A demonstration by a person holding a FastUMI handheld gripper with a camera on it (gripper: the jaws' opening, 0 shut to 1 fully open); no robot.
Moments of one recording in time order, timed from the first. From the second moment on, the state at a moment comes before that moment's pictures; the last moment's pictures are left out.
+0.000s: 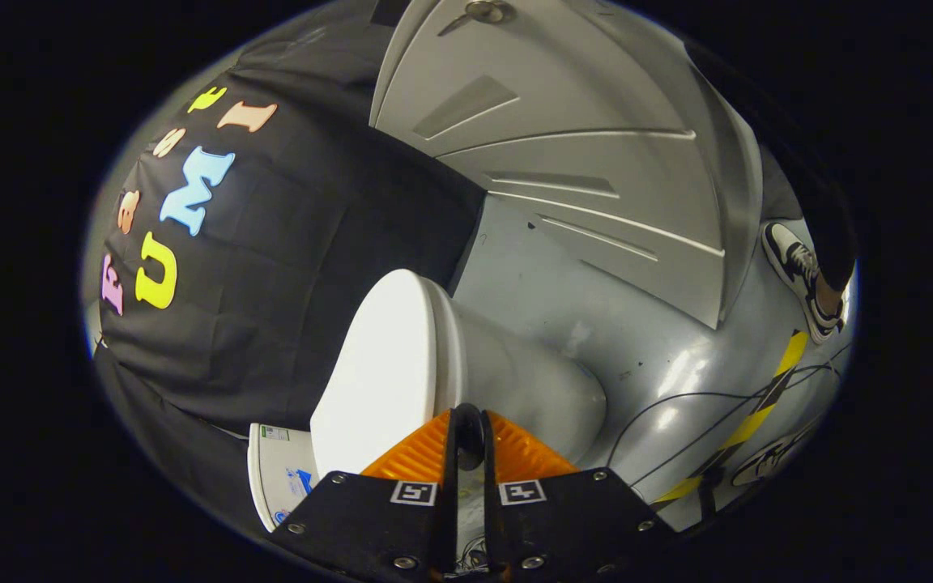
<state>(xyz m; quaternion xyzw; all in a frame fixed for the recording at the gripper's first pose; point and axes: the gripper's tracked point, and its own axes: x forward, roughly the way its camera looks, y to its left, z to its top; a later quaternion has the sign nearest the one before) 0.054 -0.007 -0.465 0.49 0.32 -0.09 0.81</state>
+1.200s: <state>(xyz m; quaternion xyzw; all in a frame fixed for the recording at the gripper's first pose) 0.062 0.013 -0.329 0.37 0.31 -0.10 0.87</state>
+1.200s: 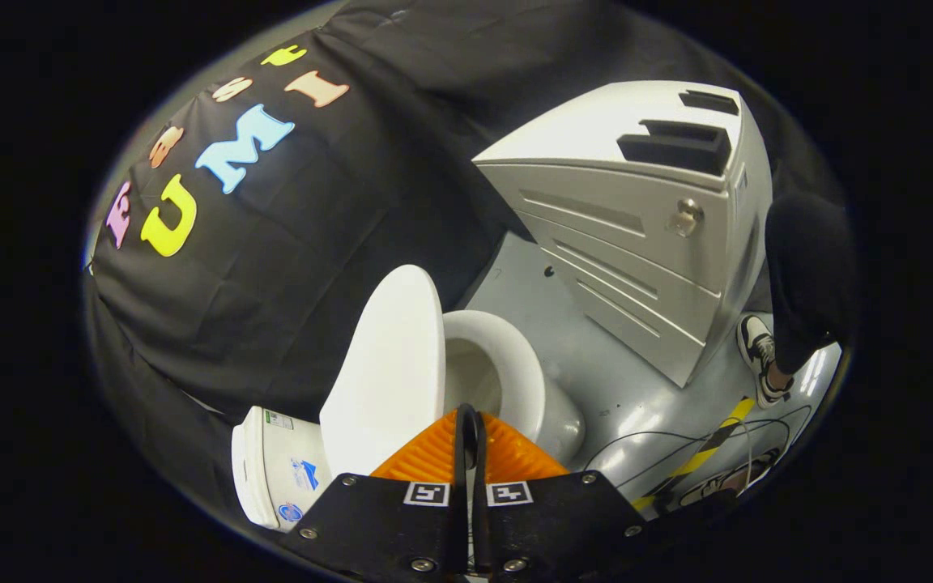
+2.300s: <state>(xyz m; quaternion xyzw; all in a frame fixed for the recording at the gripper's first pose) 0.063 0.077 -0.221 0.20 0.25 -0.06 0.95</state>
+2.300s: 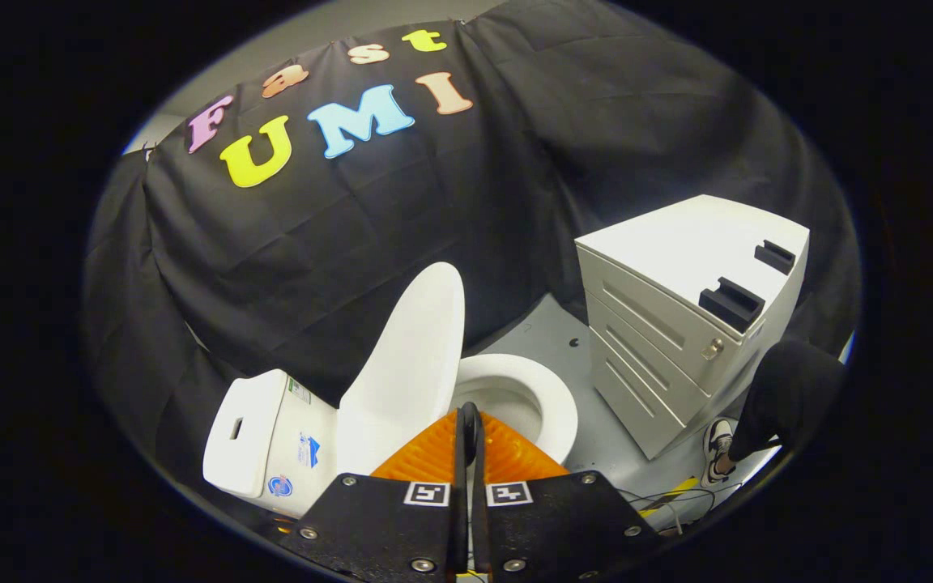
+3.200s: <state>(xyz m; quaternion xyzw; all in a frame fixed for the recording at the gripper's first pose) 0.060 0.136 -0.163 0.01 0.18 -0.02 0.98</state>
